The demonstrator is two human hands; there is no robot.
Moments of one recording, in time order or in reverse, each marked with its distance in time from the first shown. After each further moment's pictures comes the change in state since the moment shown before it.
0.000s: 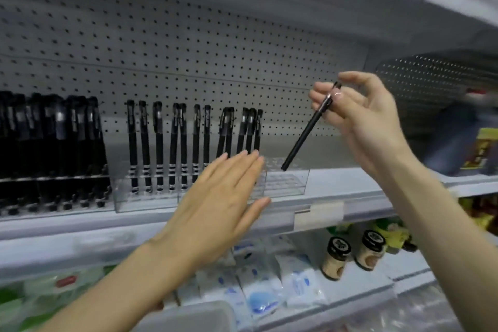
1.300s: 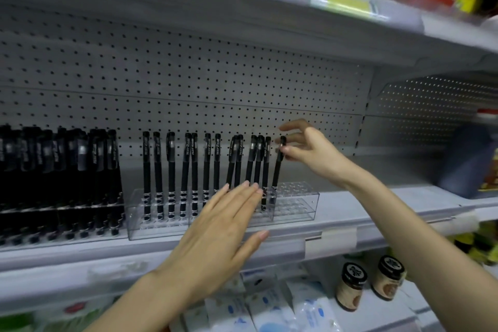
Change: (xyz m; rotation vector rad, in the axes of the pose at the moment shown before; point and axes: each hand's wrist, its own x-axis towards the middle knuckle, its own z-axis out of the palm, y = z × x) left_hand -0.002 -0.013 0.005 0.031 -0.111 -0.014; right_hand 0.042 0.052 0.016 -0.687 -0.443 0.104
